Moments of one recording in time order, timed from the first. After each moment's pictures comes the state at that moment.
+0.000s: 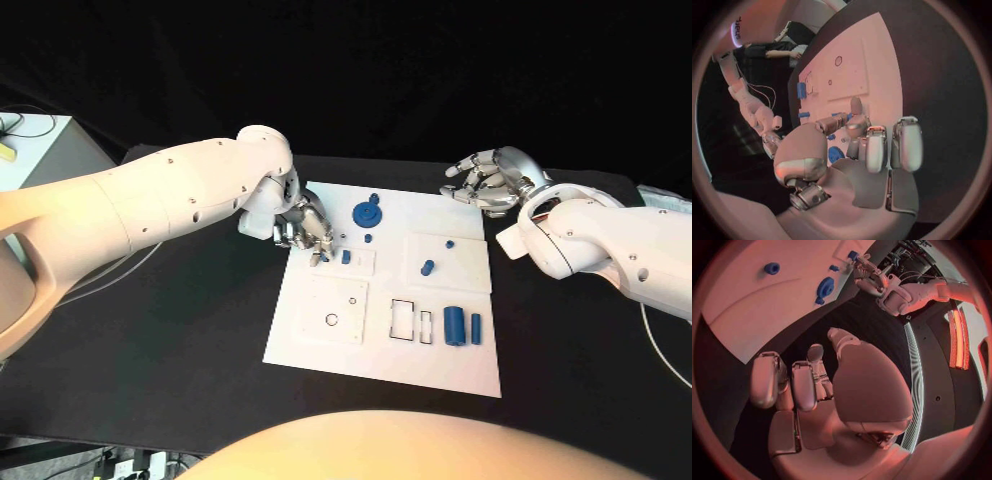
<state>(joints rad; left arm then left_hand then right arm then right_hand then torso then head) 1.33 -0.50 -0.08 1.09 -0.89 0.72 -0.54 0.80 -0.02 0.87 0.03 0.05 1.03 0.03 0.75 0.40 1.35 -0.04 1.21 0.85 1.47 -0.08 1.57 1.31 0.07 1.44 0.03 1.45 1.31 1.28 -0.83 -0.17 1.43 -0.71 -0.54 0.04 1.39 -0.23 0.28 0.28 0.35 0.76 0.16 0.42 0.25 1.02 0.08 1.00 0.86 1.47 0.00 1.37 1.25 0.07 1.44 0.10 1.21 1.31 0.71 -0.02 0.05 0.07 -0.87</state>
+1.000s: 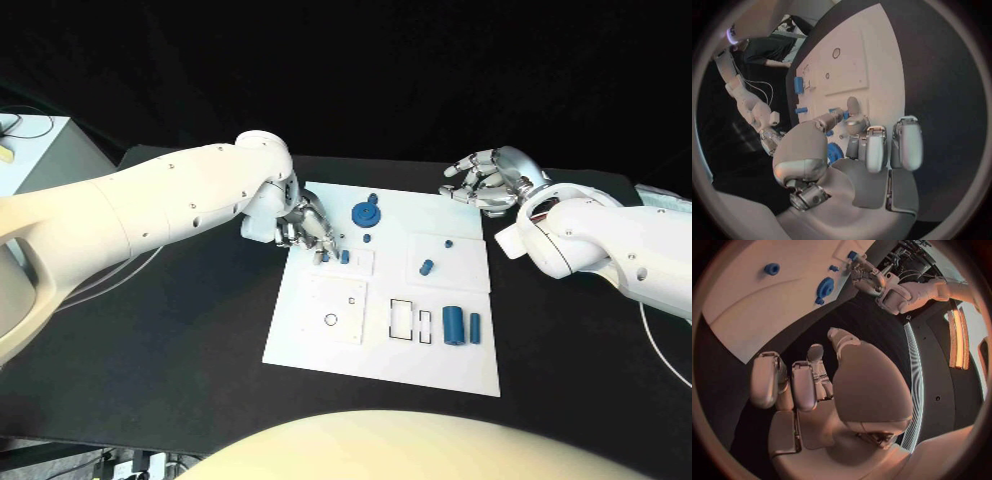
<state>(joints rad) 1.32 -0.50 -0.08 1.09 -0.89 0.64 -0.54 0.85 -0.10 0.67 0.03 0.05 1.02 0.02 0.77 0.36 1.34 -0.05 1.19 0.83 1.47 -0.08 1.57 1.31 0.07 1.43 0.03 1.45 1.31 1.28 -0.83 -0.17 1.43 -0.71 -0.54 0.04 1.39 -0.23 0.28 0.28 0.35 0.76 0.16 0.42 0.25 1.02 0.08 1.00 0.86 1.47 0.00 1.37 1.25 0.07 1.44 0.10 1.21 1.31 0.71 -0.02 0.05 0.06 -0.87</state>
